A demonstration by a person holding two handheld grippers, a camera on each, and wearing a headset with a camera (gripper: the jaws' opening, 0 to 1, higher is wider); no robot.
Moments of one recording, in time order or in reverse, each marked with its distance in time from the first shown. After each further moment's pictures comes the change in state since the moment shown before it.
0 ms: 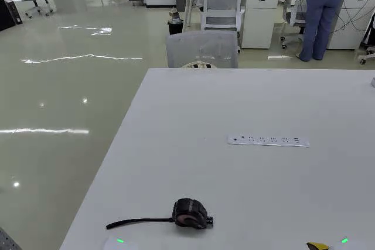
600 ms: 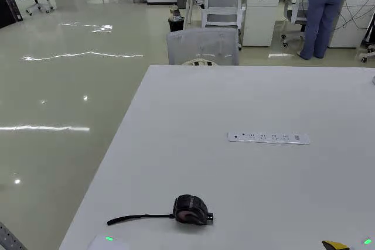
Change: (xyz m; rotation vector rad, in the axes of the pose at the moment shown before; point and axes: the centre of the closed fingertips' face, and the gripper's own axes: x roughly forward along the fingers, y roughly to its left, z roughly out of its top) left arm -0.017 0.004 0.003 -0.006 0.001 0.002; right arm -0.025 -0.003 0.005 0.005 -0.005 -0.034
